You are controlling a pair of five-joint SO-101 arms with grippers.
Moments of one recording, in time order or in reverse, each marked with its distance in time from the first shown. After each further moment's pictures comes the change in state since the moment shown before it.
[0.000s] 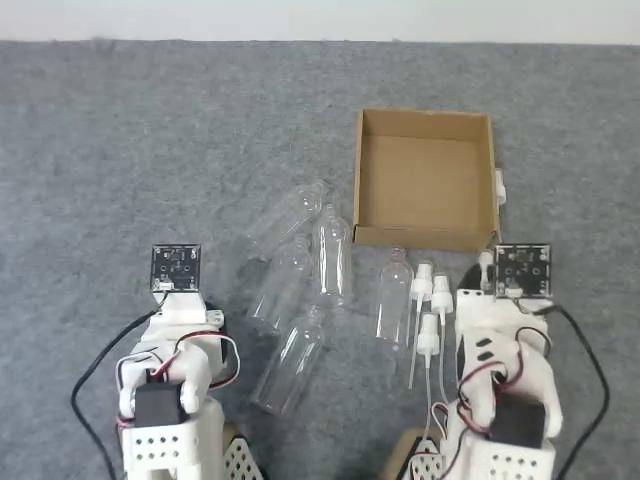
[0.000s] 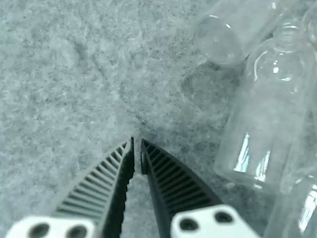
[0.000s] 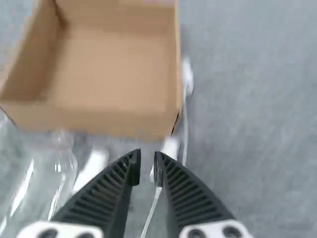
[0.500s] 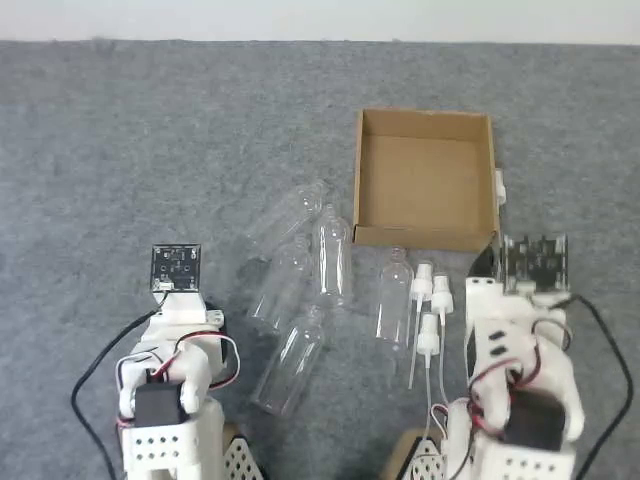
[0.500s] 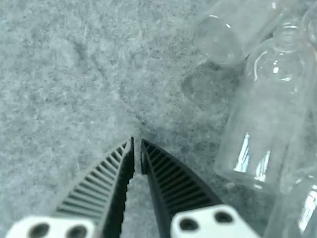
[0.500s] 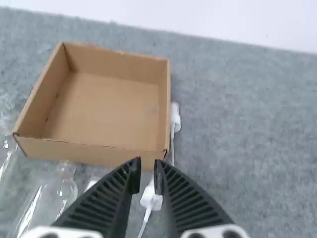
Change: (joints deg) left arm 0.0 0.0 0.0 0.0 0.0; right arm 0.0 17.1 -17.1 2.3 2.9
